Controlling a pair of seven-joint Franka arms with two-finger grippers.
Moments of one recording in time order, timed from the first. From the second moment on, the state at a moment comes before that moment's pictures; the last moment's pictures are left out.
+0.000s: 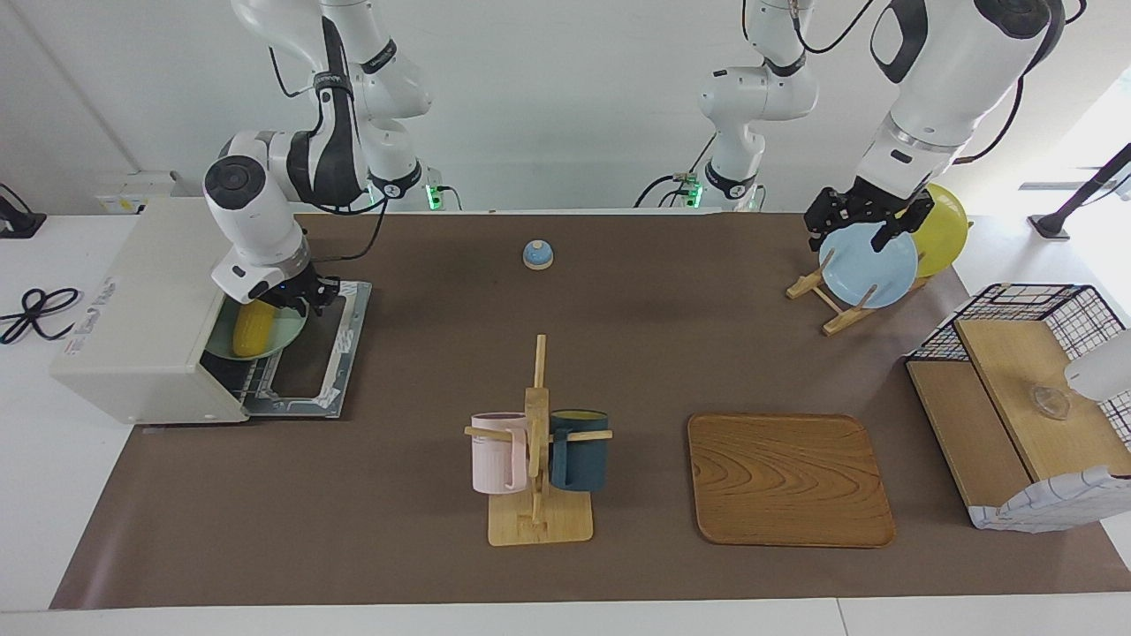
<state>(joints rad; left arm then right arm) -0.07 -0.08 -0.06 -1.73 -0.02 1.64 -0.04 -0.02 -0.05 -0.05 -2.26 -0.15 2.07 -0.11</state>
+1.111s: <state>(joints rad) -0.07 -0.08 -0.06 -1.74 -0.02 1.64 -0.04 -0.05 -0.08 -0.05 -2.31 -0.16 2.13 -0.17</state>
